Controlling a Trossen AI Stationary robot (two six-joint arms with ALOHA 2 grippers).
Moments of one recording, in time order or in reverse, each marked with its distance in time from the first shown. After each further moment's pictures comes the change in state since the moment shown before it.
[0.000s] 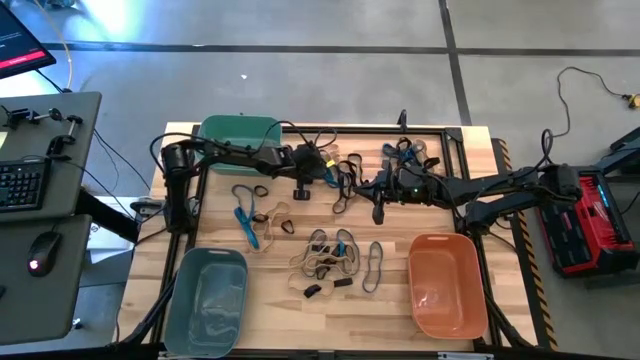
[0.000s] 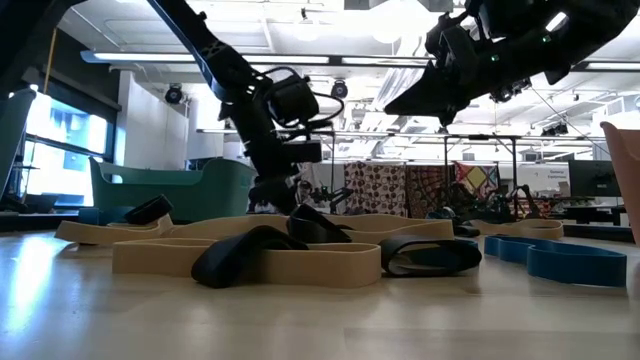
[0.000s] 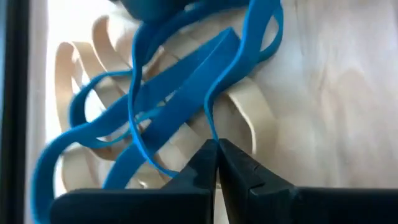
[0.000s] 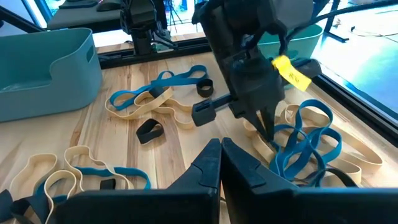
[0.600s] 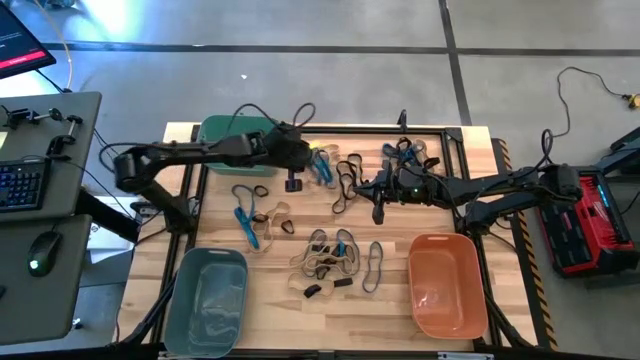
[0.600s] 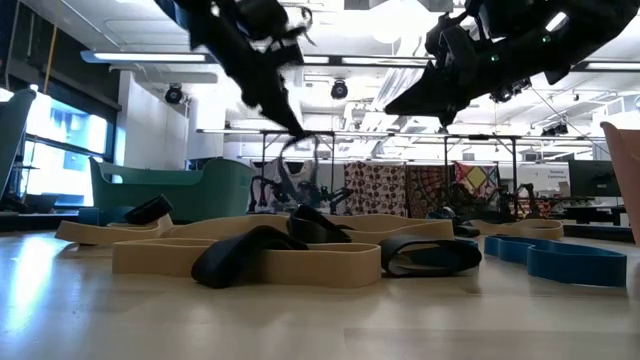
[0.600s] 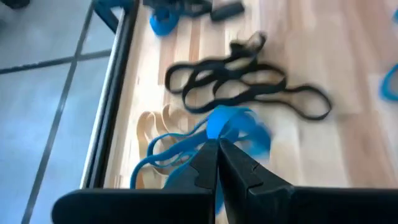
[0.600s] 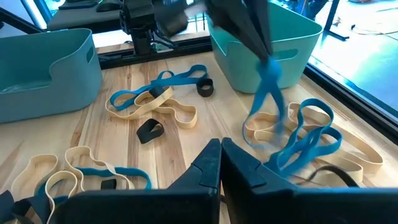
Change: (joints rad) left arm -0.022 -0.382 0.000 -0.130 0.091 -0.110; right arm 0.000 0.000 0.001 -0.002 0.000 0.010
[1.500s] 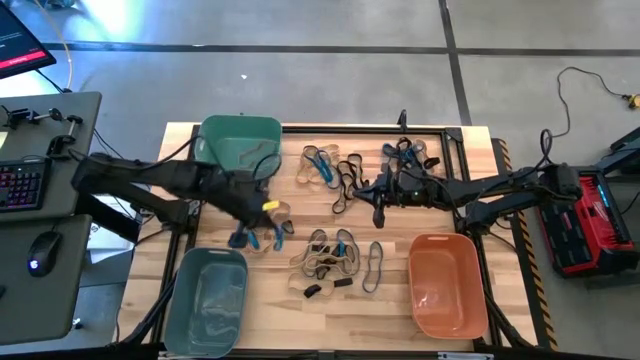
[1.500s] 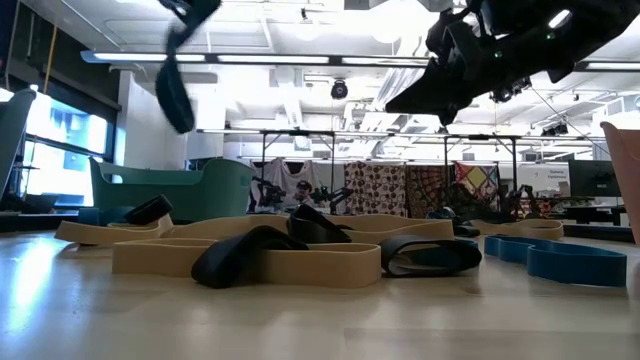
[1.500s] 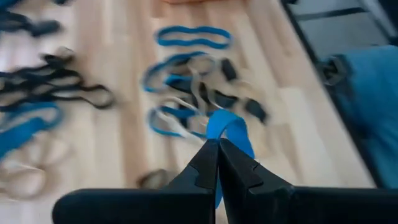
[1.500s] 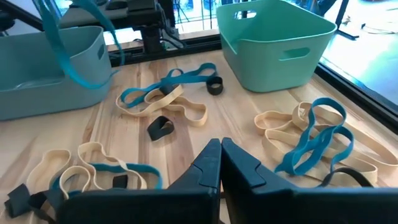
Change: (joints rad) left arm -0.481 -0.387 0.000 -0.449 0.131 -0.414; right arm 0.029 0.000 0.000 -0.005 0.000 0.006
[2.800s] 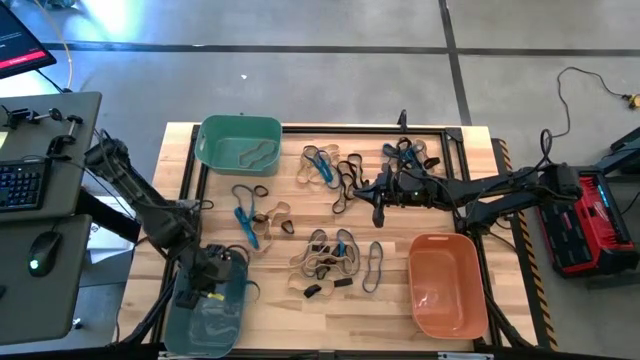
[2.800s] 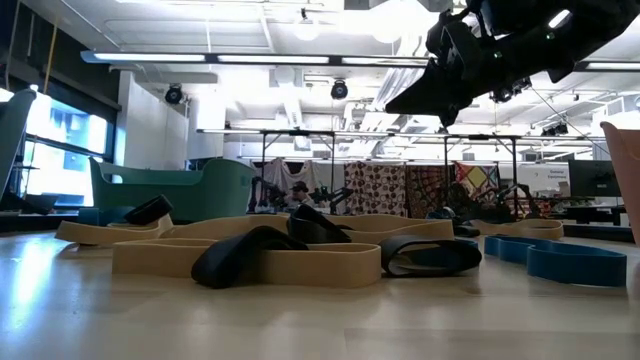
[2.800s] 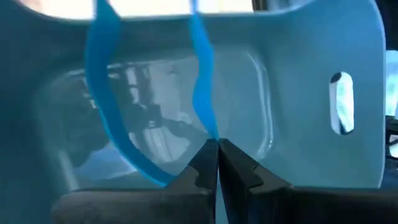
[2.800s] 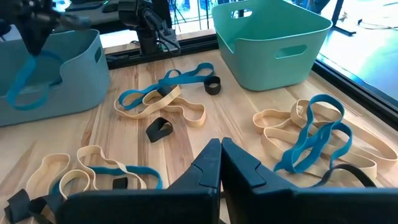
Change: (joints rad) left arm -0.671 -0.046 -0.357 0.027 0.112 -0.701; right arm 0.003 0.000 0.000 0.000 0.017 0.026
